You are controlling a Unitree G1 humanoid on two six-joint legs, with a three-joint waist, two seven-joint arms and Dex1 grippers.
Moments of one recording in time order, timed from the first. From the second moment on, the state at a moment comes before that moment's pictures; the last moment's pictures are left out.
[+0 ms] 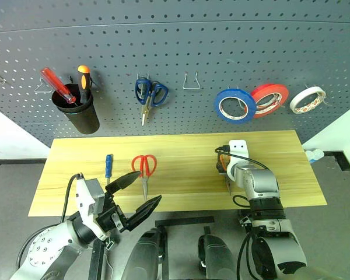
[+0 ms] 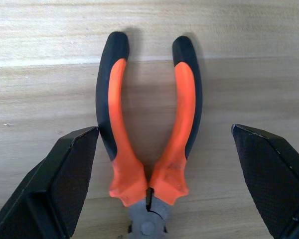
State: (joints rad) left arm 0.43 0.51 0.14 -0.75 -0.70 0.27 -0.70; right arm -0.53 -0.13 -0.13 0.24 0.06 1.00 -0.10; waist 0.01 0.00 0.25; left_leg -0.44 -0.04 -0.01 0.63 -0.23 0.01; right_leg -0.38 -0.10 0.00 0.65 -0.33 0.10
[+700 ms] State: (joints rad) left arm 0.46 0.51 0.15 -0.71 -0.70 0.25 -0.74; right arm -0.53 -0.12 -0.13 0.25 0.06 1.02 -0.10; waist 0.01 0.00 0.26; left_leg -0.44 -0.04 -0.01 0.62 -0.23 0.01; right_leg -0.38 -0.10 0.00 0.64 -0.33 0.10
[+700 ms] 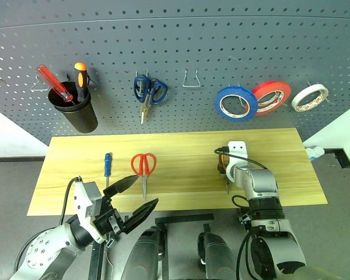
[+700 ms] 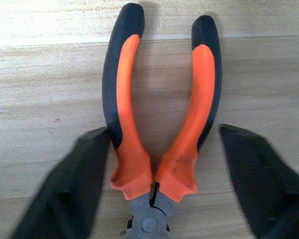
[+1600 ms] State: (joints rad) left arm 0.42 0.51 0.14 -0.72 -0.70 0.26 -0.71; right arm -0.47 -0.18 -0.09 -0.06 0.08 1.23 0.00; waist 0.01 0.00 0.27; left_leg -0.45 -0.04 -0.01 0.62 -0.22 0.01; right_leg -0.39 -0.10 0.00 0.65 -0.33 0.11
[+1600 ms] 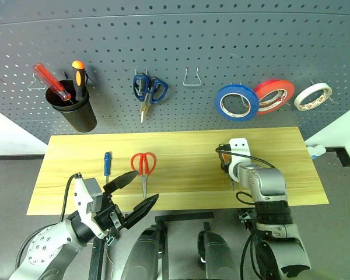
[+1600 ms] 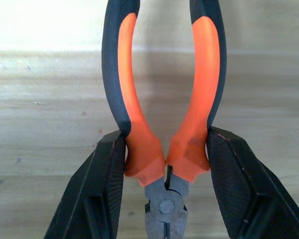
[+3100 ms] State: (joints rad) left arm 0.27 0.39 0.11 -0.67 -0.66 0.18 -0.64; right arm -0.40 -0.30 -0.21 -0.42 0.50 0.94 0.43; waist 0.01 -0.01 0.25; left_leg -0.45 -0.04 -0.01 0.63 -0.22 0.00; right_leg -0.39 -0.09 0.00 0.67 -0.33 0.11
